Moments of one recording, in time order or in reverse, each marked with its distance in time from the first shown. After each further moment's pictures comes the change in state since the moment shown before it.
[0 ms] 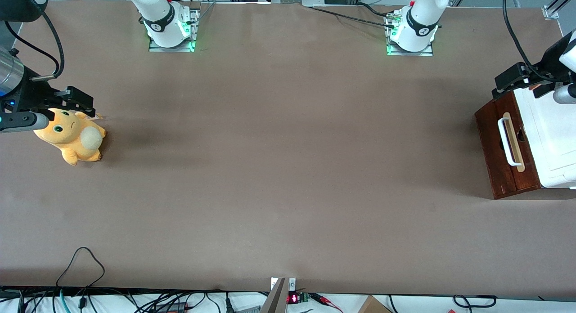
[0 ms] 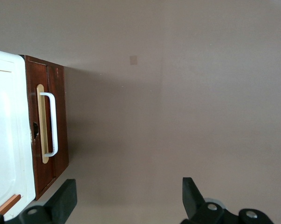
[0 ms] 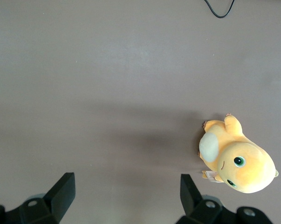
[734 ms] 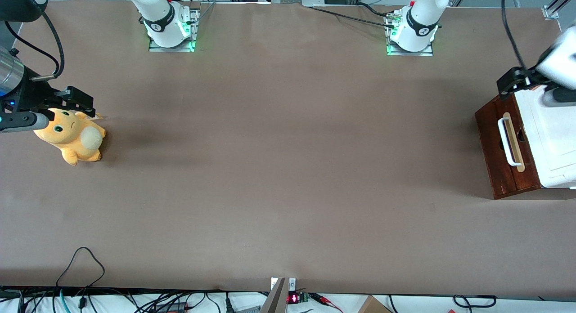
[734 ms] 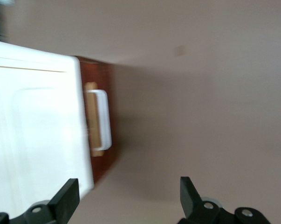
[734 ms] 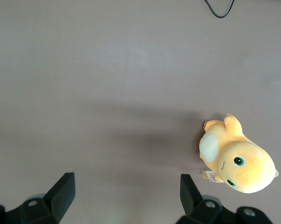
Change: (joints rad) arm -0.008 -0.006 -0.122 -0.105 0.410 0.000 -0.026
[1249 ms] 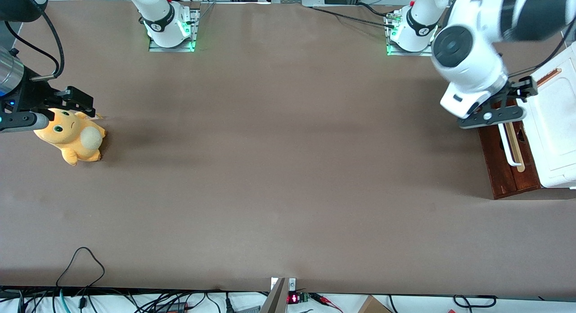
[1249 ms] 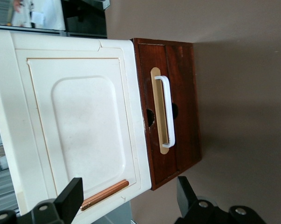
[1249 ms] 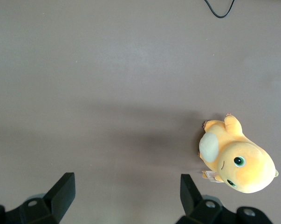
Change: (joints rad) arm -0.023 0.053 -0.163 -0.310 0.460 0.009 -0.346
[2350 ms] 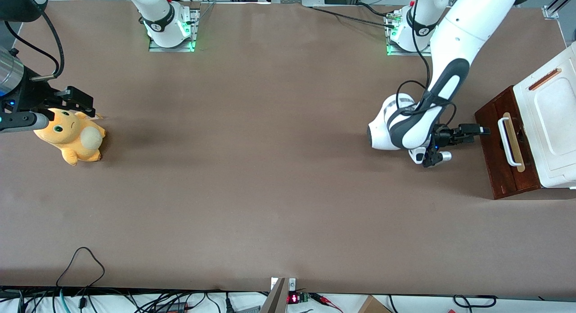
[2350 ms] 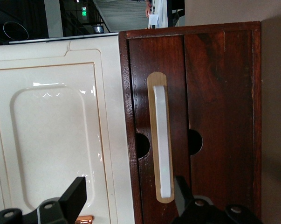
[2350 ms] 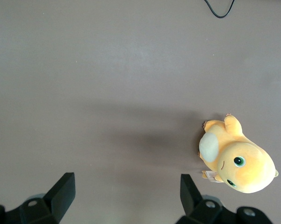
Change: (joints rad) arm -0.071 0.615 0.004 0.002 0.539 -0.315 -0.571
